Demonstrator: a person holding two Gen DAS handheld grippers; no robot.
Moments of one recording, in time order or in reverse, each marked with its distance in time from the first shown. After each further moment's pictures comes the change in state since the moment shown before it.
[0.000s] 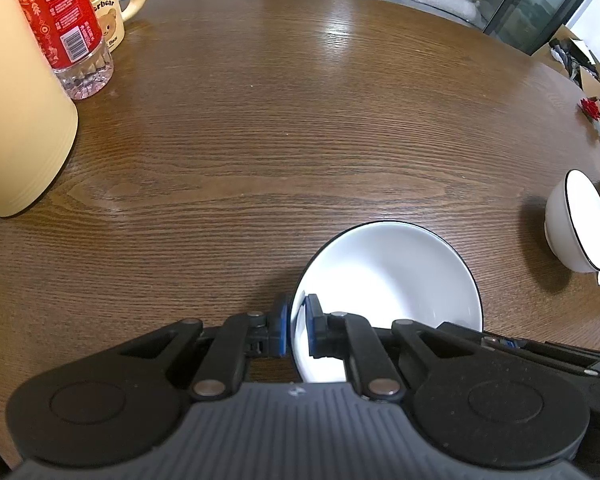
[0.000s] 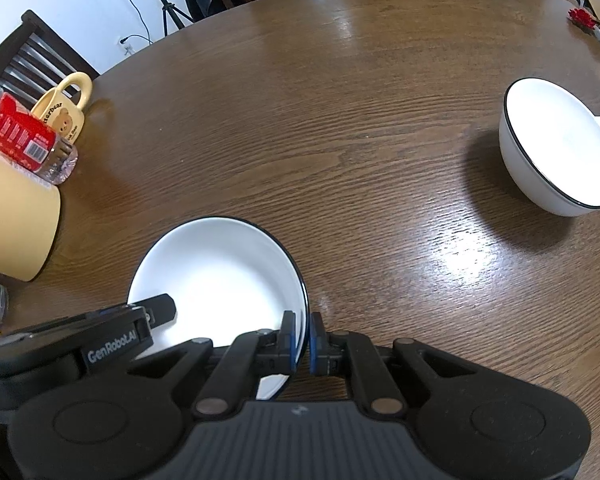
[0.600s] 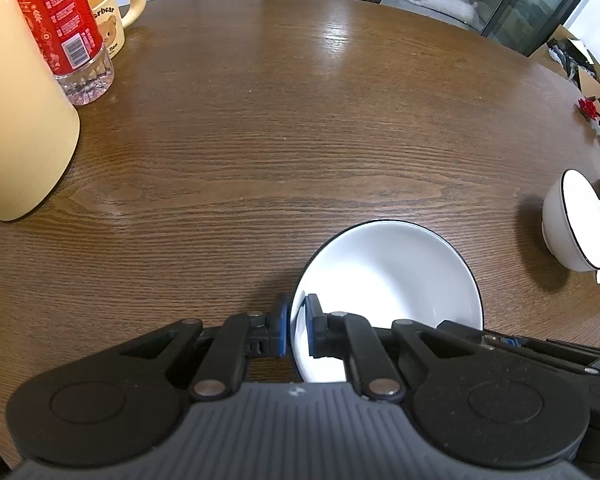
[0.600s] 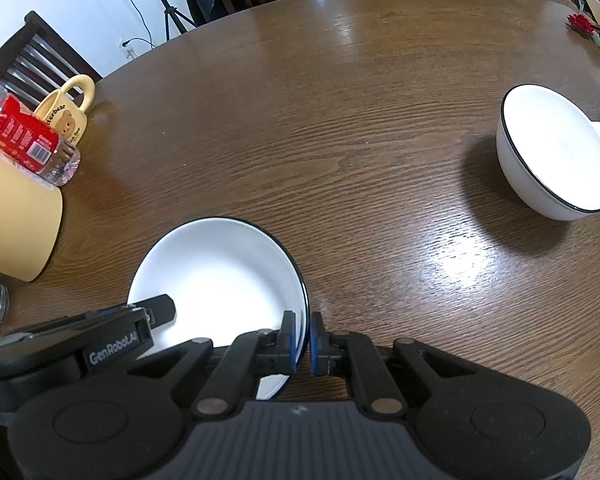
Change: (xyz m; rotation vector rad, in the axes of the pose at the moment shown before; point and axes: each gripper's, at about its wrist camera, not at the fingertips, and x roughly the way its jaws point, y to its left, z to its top) left arm -0.004 -0.001 -0.001 0.008 -0.014 0.003; right arm -0.005 0.001 -0.002 -0.005 -0.014 0.000
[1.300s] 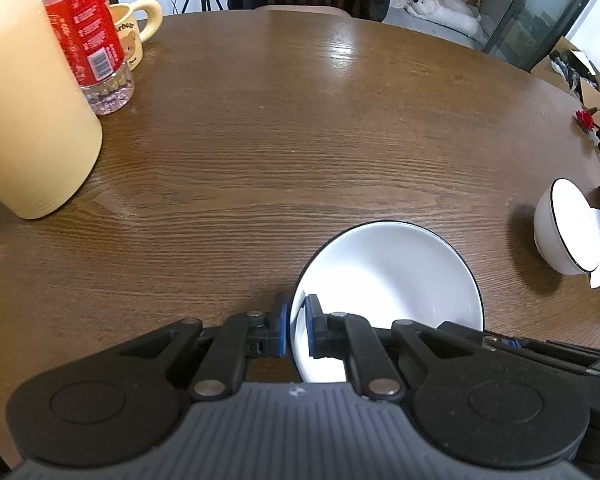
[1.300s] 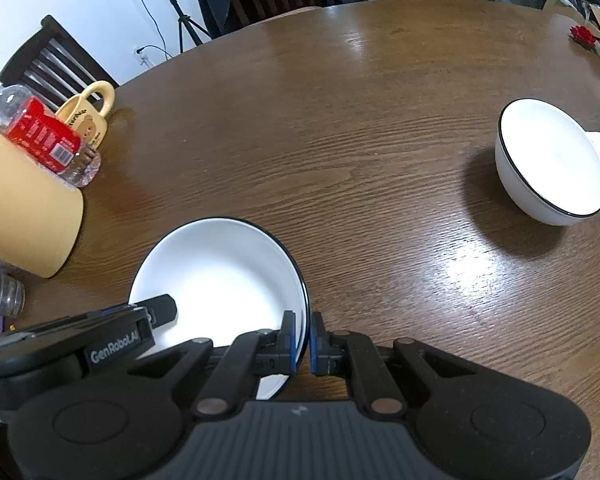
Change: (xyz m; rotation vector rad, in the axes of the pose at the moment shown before) left arm -0.025 0.003 -0.008 -0.014 -0.045 0.016; right arm -0.025 0.004 -0.009 -0.019 -0.033 0.026
